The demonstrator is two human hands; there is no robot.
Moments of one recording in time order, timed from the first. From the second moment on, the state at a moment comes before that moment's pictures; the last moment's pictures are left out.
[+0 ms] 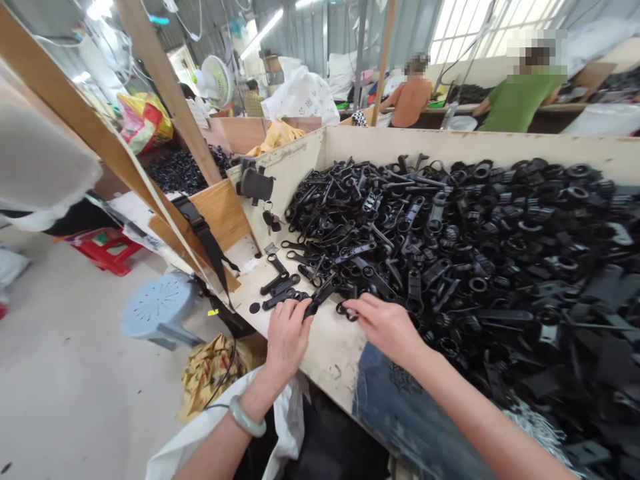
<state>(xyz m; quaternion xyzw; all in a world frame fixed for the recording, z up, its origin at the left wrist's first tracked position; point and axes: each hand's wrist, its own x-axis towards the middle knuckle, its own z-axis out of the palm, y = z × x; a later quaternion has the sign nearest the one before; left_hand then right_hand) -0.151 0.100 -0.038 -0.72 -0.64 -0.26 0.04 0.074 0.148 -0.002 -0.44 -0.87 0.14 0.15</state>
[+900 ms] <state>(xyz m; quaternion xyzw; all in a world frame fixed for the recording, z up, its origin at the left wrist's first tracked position) -0.038 0.147 -0.035 -0.73 -0.57 -0.37 -0.12 0.182 -0.019 -0.016 -0.57 -0.34 0.61 0.43</state>
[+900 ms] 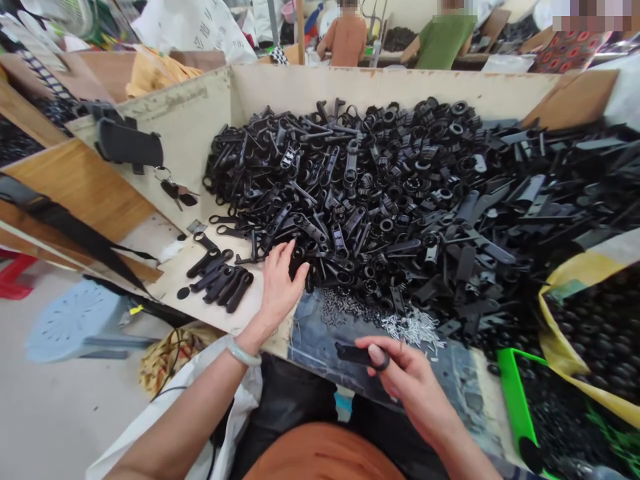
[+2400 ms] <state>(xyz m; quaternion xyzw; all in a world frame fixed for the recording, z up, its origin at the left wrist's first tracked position) 0.001 0.010 -0.003 -0.36 -0.41 -0.27 -0.79 0.166 -0.022 -0.023 -0.60 -0.67 0.21 0.40</state>
